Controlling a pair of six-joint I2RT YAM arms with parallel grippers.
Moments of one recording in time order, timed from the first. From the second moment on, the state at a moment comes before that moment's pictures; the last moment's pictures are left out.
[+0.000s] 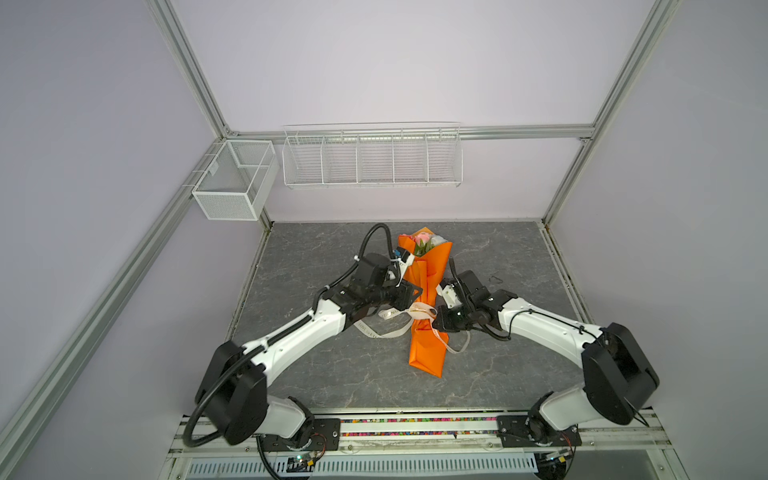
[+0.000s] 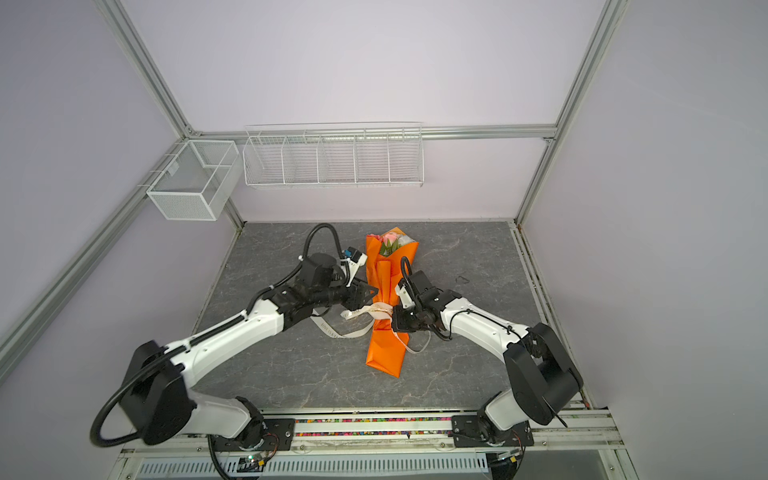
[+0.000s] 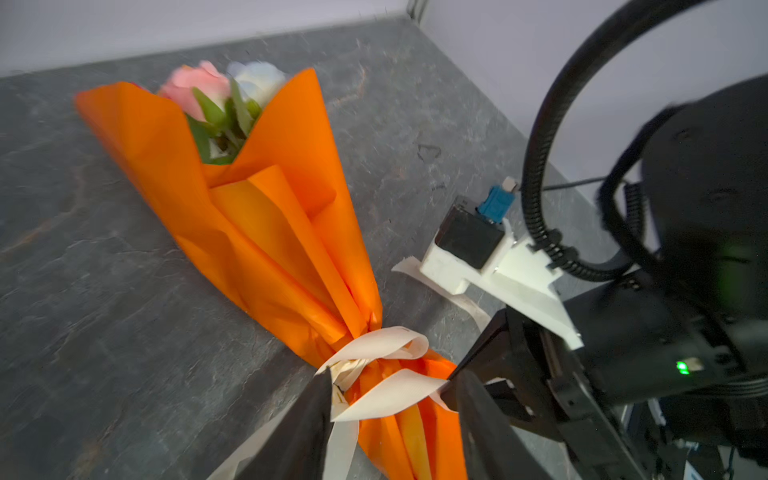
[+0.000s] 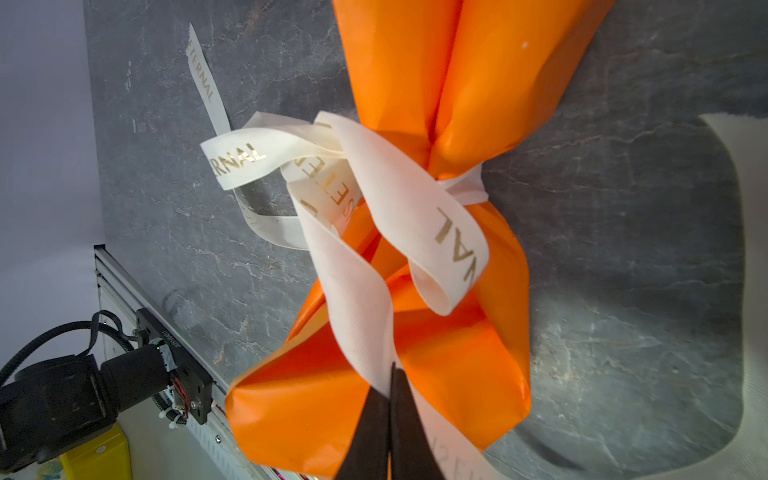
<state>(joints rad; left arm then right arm) -0.72 1.50 1.10 -0.24 0.30 -0.13 0.63 1.50 0.93 -0.48 -0.36 0.55</state>
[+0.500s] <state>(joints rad) -0.72 1.80 1.30 -0.50 0.37 0.17 0.63 1.50 0.91 -0.46 -0.38 0.57</state>
